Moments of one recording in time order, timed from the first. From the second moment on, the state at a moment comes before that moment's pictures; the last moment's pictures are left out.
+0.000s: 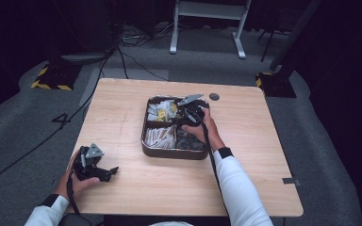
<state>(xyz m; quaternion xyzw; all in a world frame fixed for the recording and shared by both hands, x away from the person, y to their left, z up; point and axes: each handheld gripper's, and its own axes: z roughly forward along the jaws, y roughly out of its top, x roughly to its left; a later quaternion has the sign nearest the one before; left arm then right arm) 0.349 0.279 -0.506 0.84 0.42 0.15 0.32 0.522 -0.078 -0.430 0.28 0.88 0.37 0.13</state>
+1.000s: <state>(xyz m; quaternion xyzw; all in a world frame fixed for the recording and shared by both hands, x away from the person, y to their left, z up) 0.349 0.280 -0.506 0.84 0.41 0.15 0.32 0.511 -0.122 -0.396 0.29 0.86 0.38 0.16</state>
